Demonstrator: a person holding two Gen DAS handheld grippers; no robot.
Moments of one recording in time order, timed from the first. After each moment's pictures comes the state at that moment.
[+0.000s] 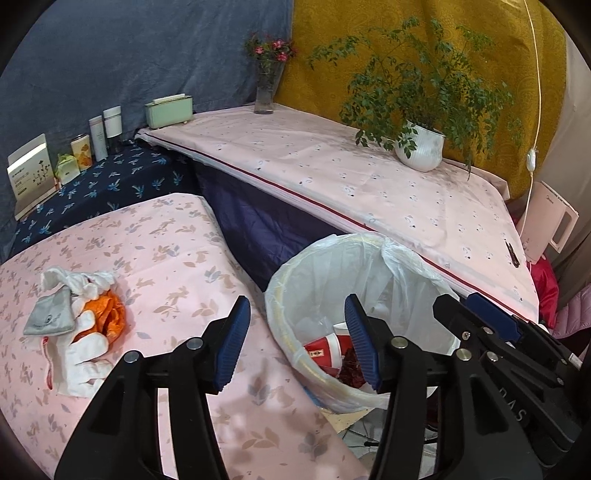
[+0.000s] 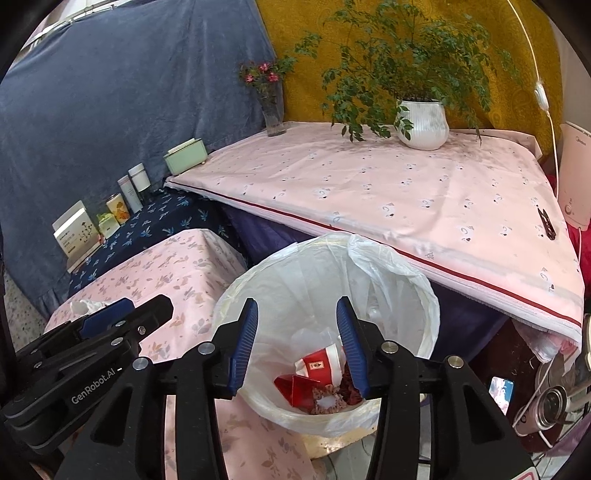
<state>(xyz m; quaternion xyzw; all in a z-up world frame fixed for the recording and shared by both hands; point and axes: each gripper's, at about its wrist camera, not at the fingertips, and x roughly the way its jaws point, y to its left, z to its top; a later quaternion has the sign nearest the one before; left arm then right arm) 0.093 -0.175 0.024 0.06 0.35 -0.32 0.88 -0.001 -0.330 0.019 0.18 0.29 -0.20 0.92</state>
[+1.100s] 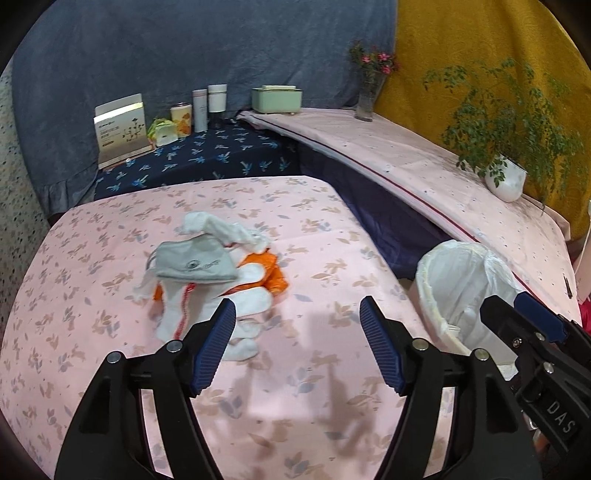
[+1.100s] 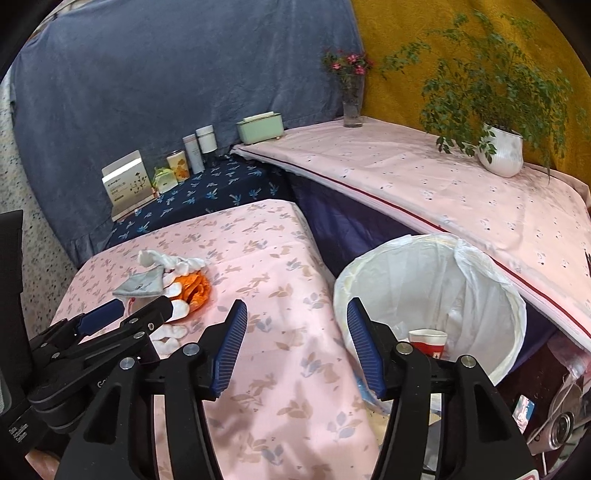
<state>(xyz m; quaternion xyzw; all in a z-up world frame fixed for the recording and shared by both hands) 0.119 -0.030 0.010 0.02 0.36 -0.18 0.92 0.040 -0.208 0.026 0.11 0.32 -0.11 0.94</state>
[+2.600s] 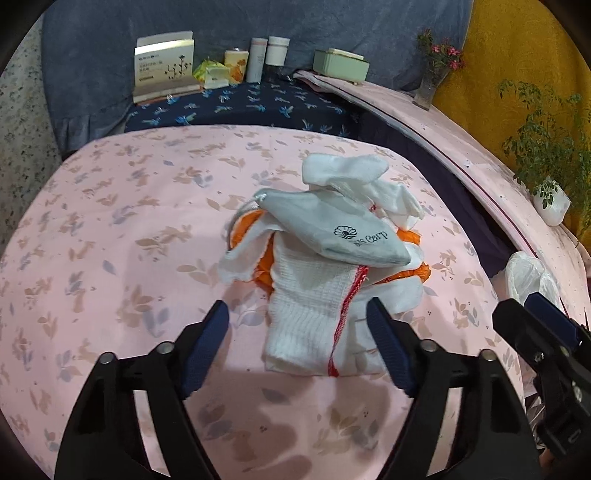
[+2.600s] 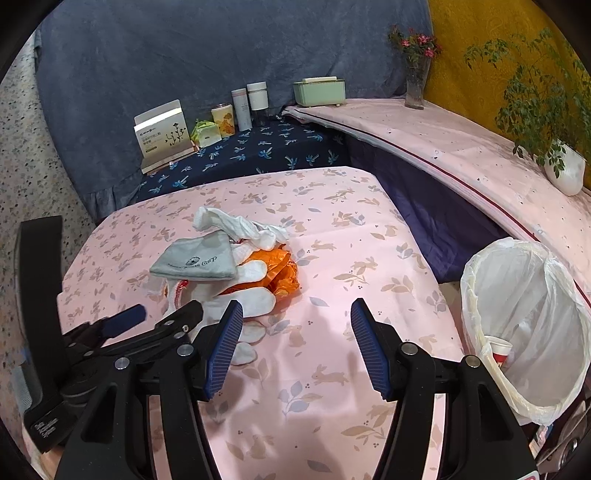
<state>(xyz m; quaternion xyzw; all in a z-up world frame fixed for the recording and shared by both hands) 0.196 0.058 -0.058 -0.05 0.43 -0.13 0.89 0.125 -0.111 -0.010 0.07 0.37 -0.04 0.92</state>
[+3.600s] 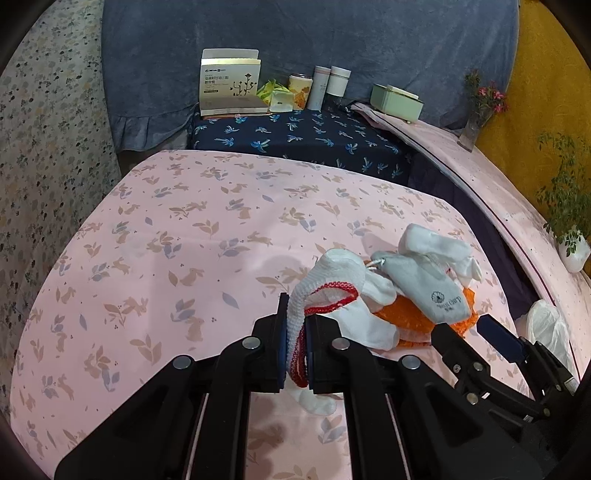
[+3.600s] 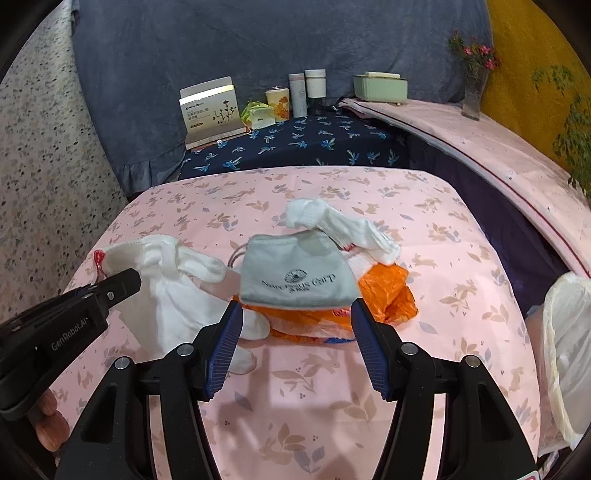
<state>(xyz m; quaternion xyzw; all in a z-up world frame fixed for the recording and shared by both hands) 0.197 0.150 -0.017 -0.08 0.40 -0.05 0.91 0.173 -0.029 -0.024 0.03 0.38 0.03 0.92</state>
